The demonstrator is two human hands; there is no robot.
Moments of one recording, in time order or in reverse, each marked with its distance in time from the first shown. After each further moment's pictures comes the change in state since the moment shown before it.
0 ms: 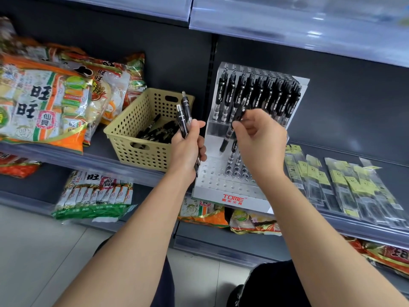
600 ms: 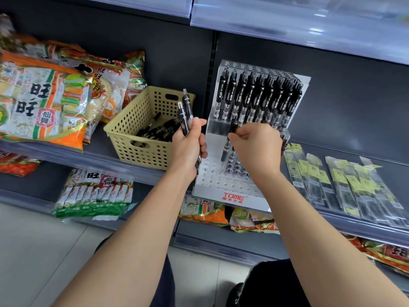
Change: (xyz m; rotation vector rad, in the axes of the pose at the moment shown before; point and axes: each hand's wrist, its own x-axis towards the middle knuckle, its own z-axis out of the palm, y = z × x) left_hand -0.001 0.002 0.002 0.006 -0.012 0.014; right_hand 0.000 0.009 0.010 -0.212 -0.149 0.096
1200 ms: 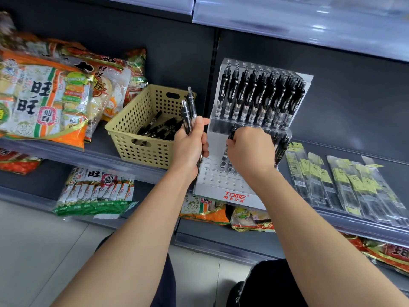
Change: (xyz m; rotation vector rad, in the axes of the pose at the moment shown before) left_hand 0.001 -0.001 0.000 0.034 -0.012 0.011; right_hand 0.000 -0.007 0.008 -0.354 -0.229 0.020
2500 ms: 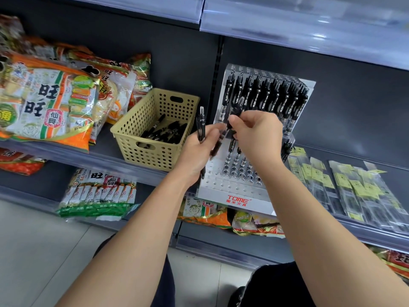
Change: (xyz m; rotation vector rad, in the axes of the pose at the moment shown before) left_hand -0.002 0.001 -0.004 0.172 -0.236 0.089; right_hand 0.009 -0.010 -0.021 0.623 0.185 0.018
